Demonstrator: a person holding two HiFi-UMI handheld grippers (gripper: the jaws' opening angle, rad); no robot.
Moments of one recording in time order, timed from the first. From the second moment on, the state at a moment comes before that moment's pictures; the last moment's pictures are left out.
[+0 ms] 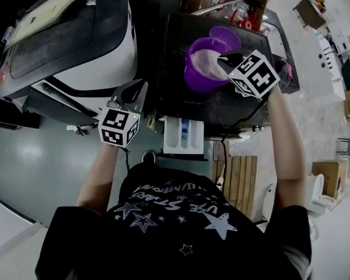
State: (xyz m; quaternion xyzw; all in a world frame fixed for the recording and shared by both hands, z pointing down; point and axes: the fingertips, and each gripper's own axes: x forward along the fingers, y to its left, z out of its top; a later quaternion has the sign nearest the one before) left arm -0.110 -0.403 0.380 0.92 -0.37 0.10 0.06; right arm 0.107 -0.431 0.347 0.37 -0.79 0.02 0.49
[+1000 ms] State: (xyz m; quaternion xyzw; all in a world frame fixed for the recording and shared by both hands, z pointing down) left arm -0.114 -0.420 0.411 0.95 -0.30 0.09 0.09; right arm 0.109 -0.436 0.395 0.30 -0.71 0.17 0.61
